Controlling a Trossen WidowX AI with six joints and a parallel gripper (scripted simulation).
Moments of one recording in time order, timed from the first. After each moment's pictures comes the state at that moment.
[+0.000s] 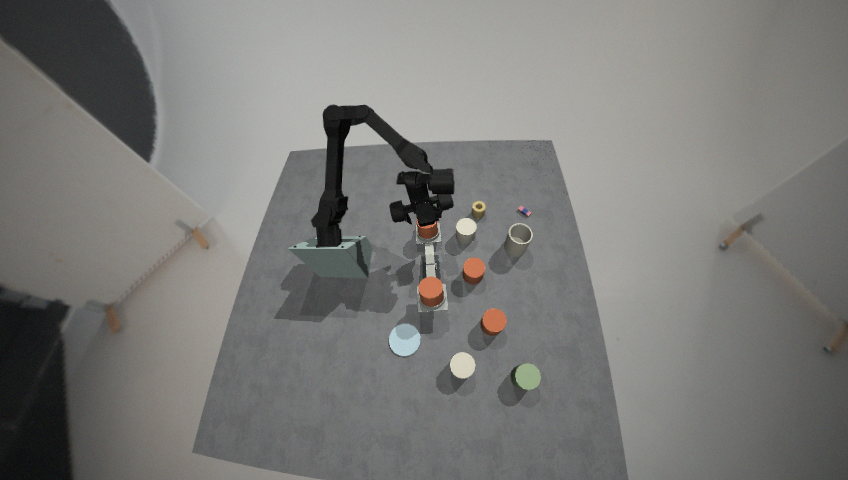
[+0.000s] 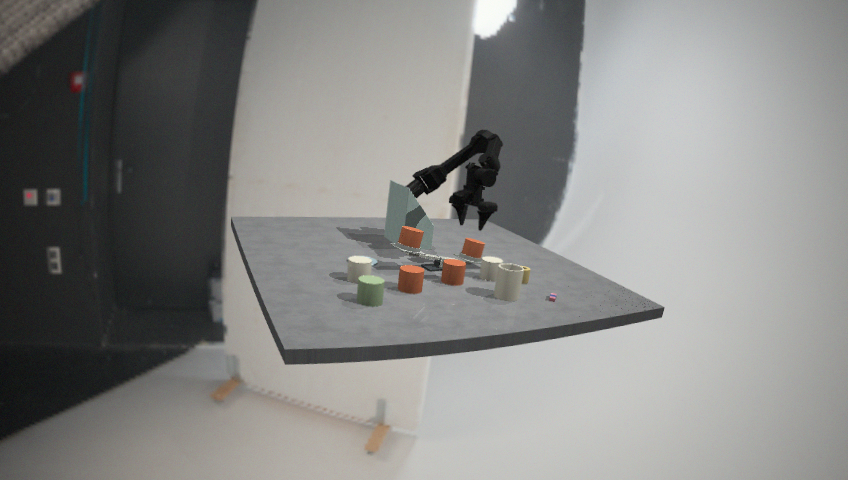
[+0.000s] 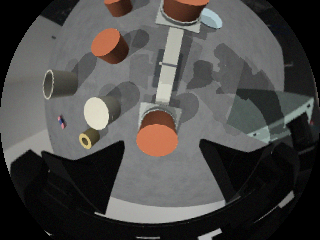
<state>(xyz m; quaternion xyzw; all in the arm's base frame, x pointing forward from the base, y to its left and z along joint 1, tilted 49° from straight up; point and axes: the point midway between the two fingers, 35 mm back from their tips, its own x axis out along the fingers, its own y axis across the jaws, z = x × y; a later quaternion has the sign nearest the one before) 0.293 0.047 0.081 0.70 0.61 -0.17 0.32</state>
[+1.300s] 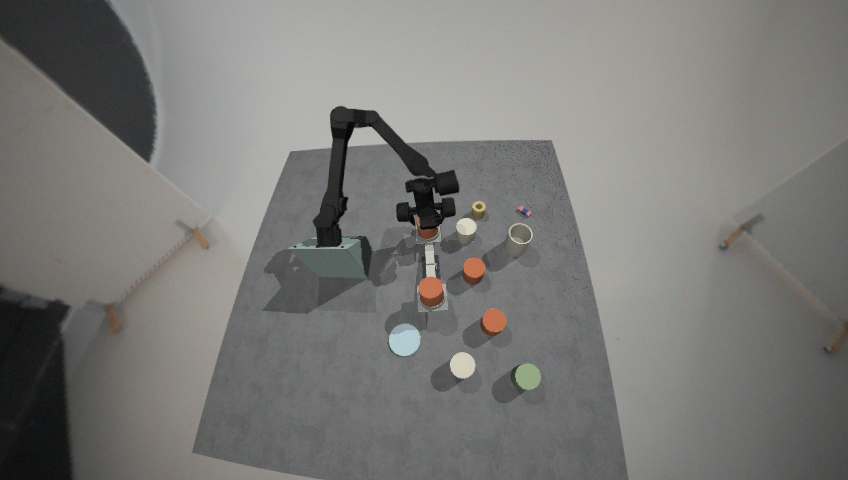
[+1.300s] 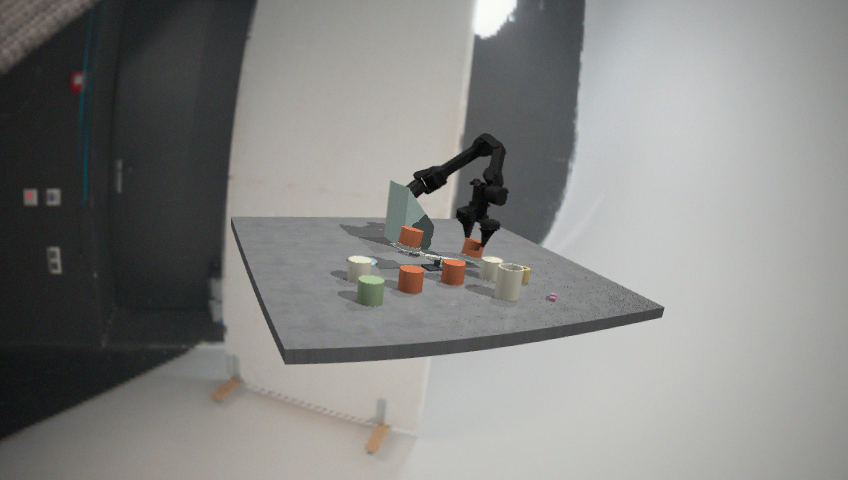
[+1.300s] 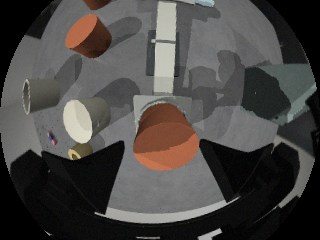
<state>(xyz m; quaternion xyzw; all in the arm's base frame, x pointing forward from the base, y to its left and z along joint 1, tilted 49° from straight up) 0.309 0.102 0.063 0.71 0.61 -0.22 0.27</state>
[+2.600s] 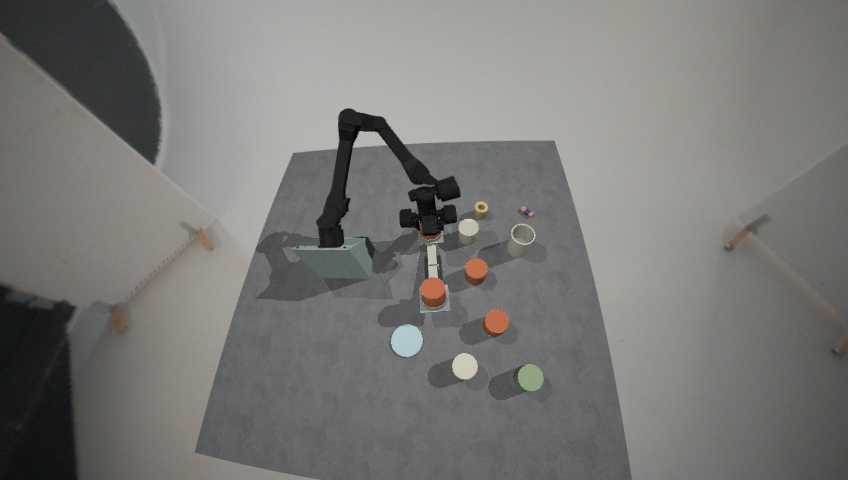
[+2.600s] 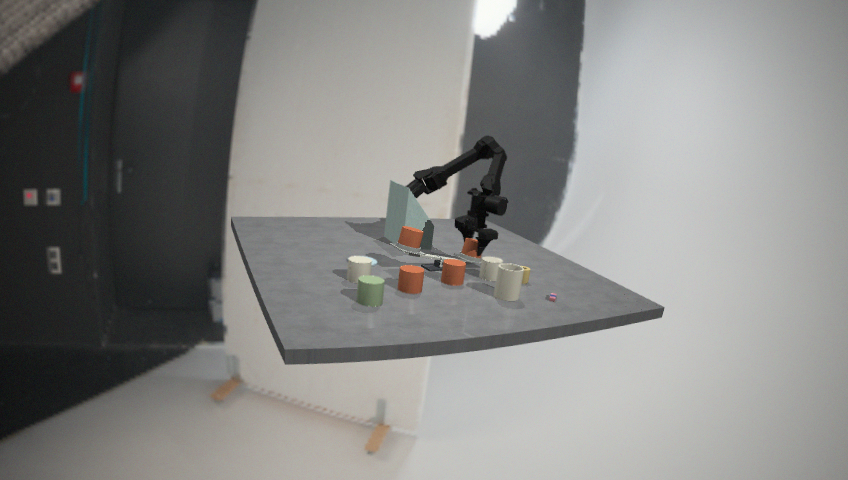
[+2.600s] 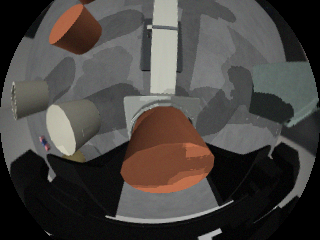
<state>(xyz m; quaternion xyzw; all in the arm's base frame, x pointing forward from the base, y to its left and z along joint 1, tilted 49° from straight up) 0.310 0.127 0.041 0.71 0.62 -0.23 0.26</state>
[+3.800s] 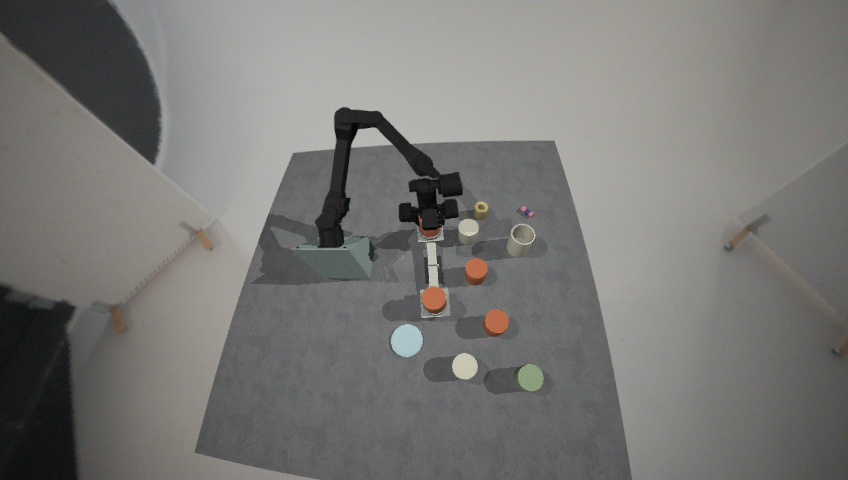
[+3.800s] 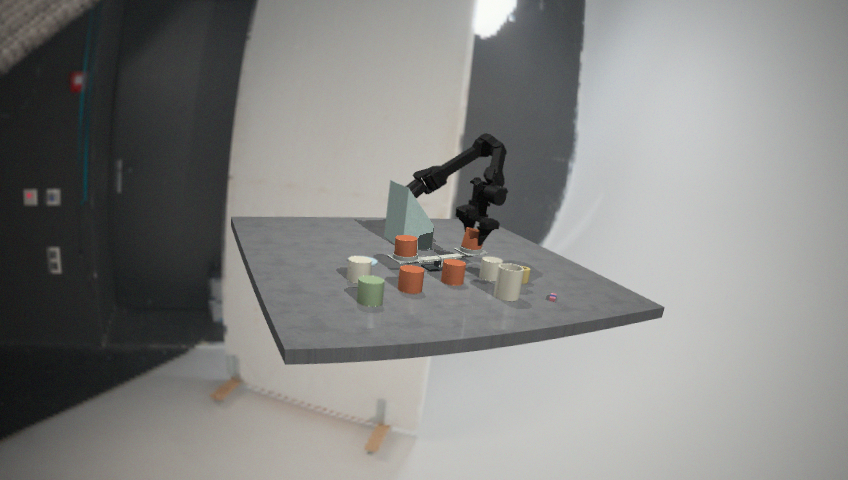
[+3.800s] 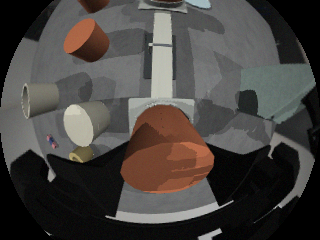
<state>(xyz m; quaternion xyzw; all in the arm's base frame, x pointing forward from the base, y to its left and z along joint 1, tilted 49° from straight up) 0.308 0.096 0.062 0.70 0.62 -0.24 0.26</state>
